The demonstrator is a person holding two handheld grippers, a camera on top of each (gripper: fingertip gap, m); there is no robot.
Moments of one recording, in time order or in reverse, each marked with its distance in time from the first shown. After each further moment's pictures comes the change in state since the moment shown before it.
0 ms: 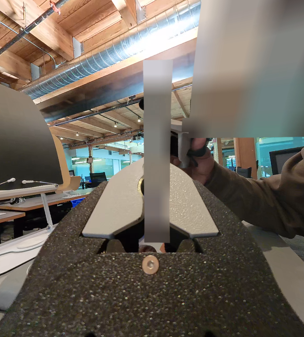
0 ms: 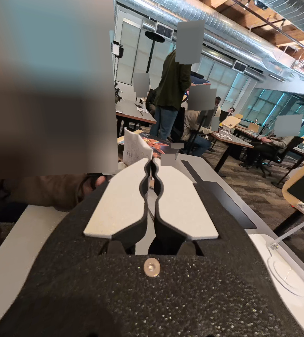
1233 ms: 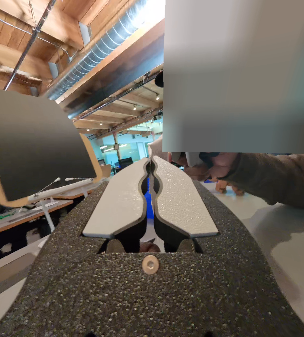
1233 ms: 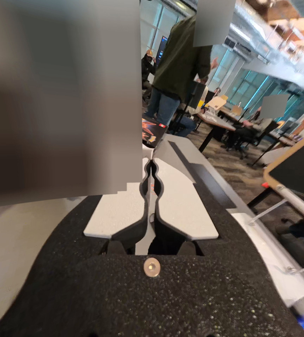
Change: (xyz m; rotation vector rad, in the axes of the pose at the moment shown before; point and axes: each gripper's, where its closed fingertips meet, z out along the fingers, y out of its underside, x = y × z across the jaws) left arm -0.015 -0.011 -0.005 -0.142 -0.085 0.200; right arm 0.006 0.028 0.013 -0.133 0.077 -0.058
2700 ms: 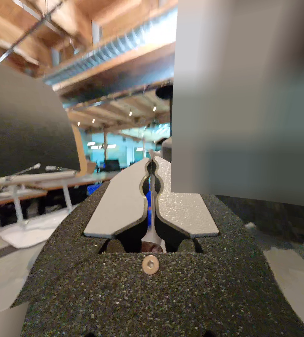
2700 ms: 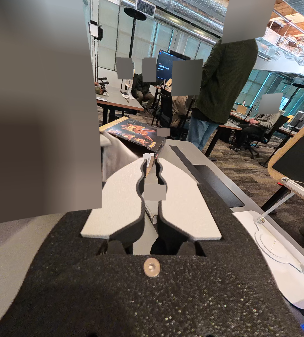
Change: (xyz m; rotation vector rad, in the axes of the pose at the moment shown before) left arm 0.002 -0.003 0.003 0.050 -0.011 -0.209; right arm 0.020 0.000 -0.014 0.053 0.007 0.095
